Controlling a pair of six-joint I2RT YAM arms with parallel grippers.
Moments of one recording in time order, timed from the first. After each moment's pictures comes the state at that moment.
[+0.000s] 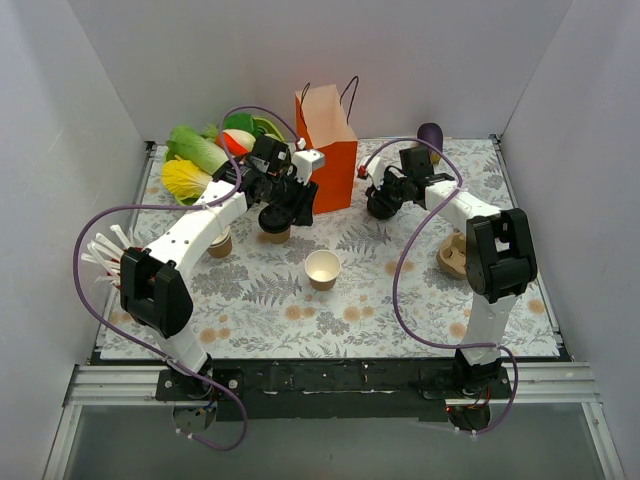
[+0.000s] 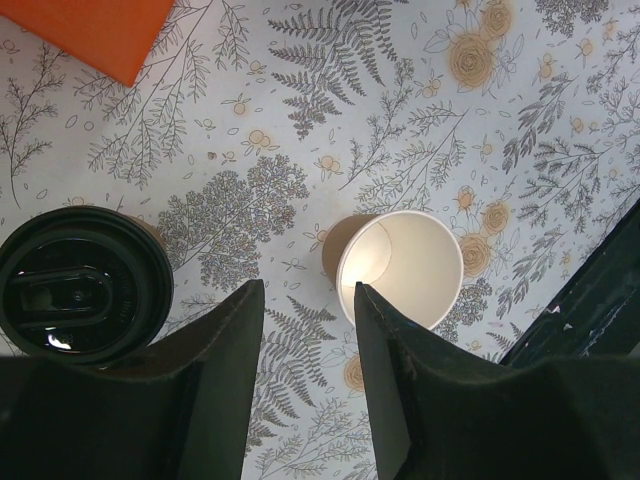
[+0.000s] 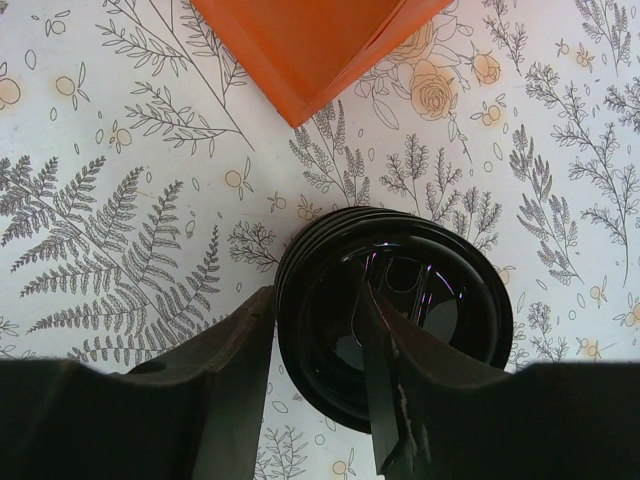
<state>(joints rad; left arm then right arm) -0.50 1.69 1.59 -0.81 0.39 0.11 0.30 1.91 1.39 -0.30 -0.46 -0.77</state>
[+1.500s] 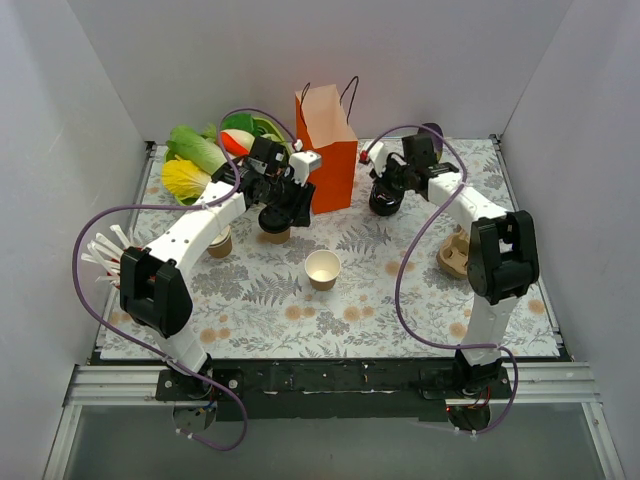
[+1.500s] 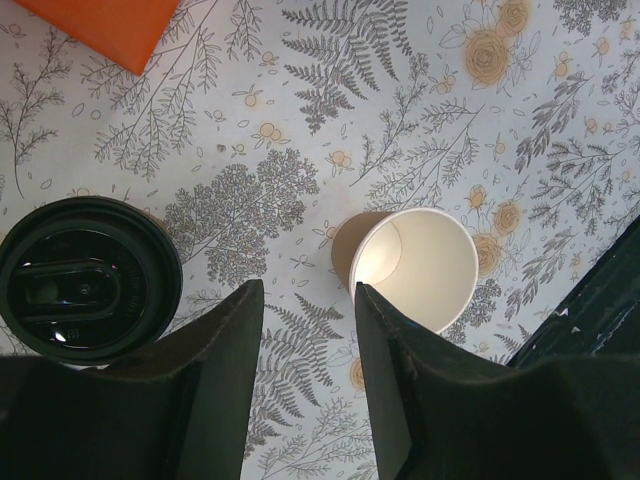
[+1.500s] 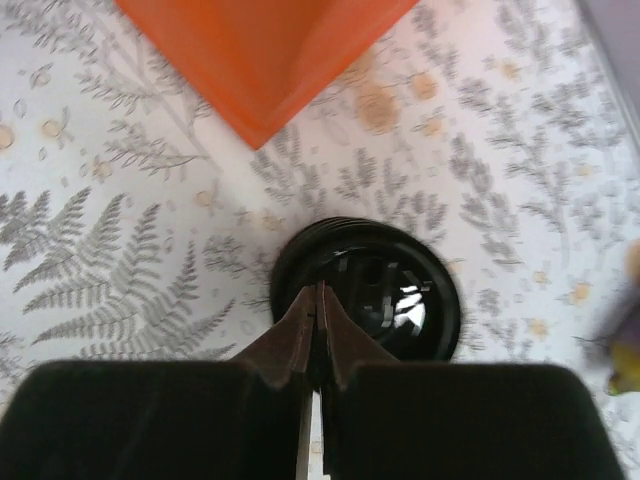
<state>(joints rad) -0.48 1.69 1.57 -0.79 0.39 0.11 0.31 1.90 1.45 -0.36 -0.42 -0.72</state>
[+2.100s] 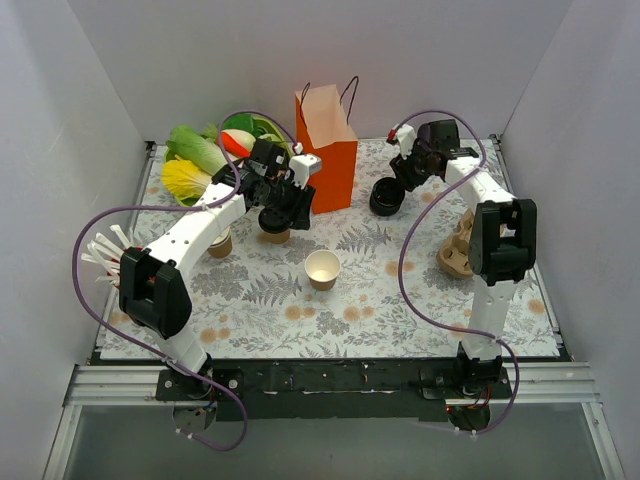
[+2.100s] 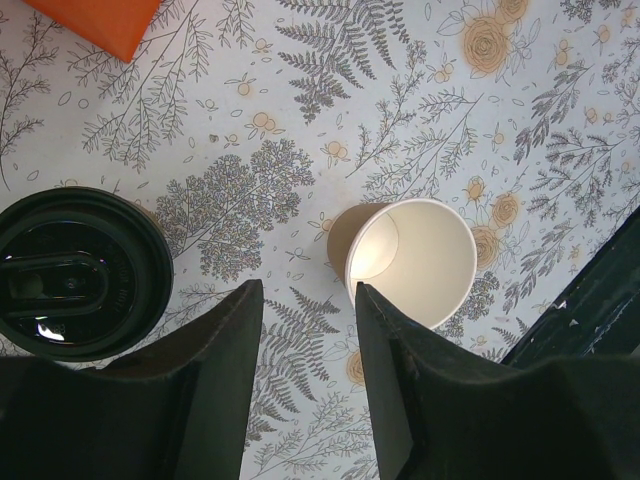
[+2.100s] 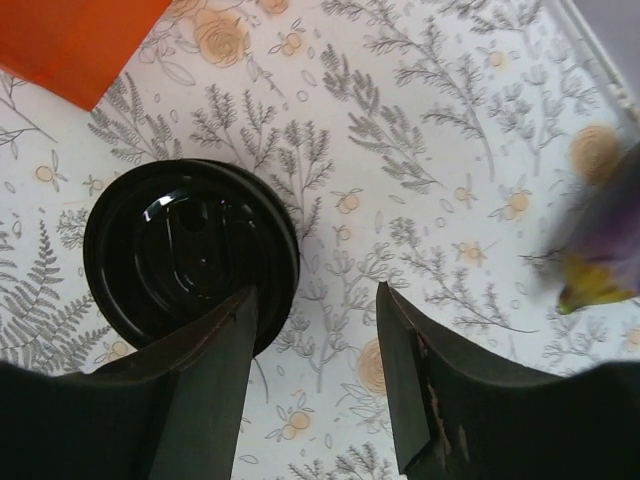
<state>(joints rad) -0.48 1.68 1.54 -0.79 0.39 0.11 0.15 2.04 1.69 -0.44 -0.42 -0.66</state>
